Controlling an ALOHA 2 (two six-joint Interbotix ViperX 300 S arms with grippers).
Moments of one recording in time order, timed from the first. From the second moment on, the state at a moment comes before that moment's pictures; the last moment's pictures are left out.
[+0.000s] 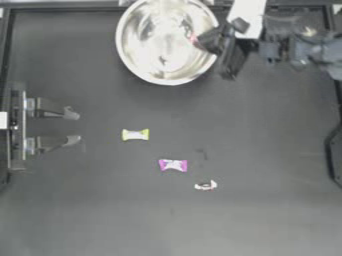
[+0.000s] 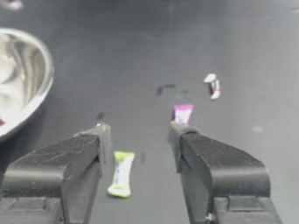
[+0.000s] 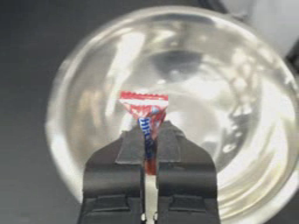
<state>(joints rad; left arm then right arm) 0.15 -0.88 1.20 -0.37 -0.07 0.40 -0.61 -0.08 0.63 -0.99 -0.07 0.89</state>
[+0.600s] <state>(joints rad) 0.15 -0.88 1.20 -0.37 -0.07 0.40 -0.66 0.23 0.38 -1.01 -0.09 0.89</state>
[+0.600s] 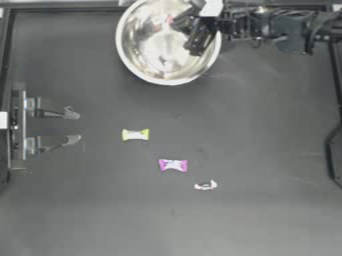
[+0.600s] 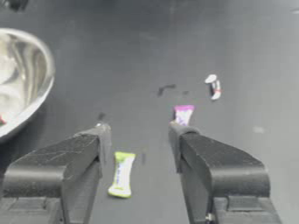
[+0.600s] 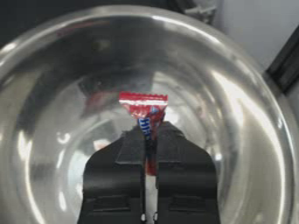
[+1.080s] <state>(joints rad) 0.15 -0.88 1.20 -0.37 -0.07 0.40 -0.66 0.27 0.35 -1.06 -0.15 0.89</state>
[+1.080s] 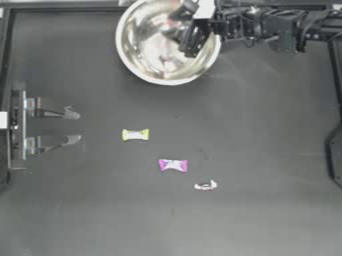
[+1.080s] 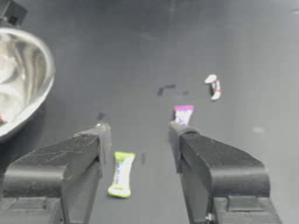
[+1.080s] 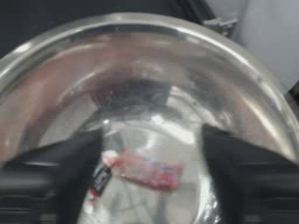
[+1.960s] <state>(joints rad) 0.16 -0.88 1.20 -0.37 -0.07 0.40 -0.46 -0.23 0.75 -1.03 -0.31 0.91</state>
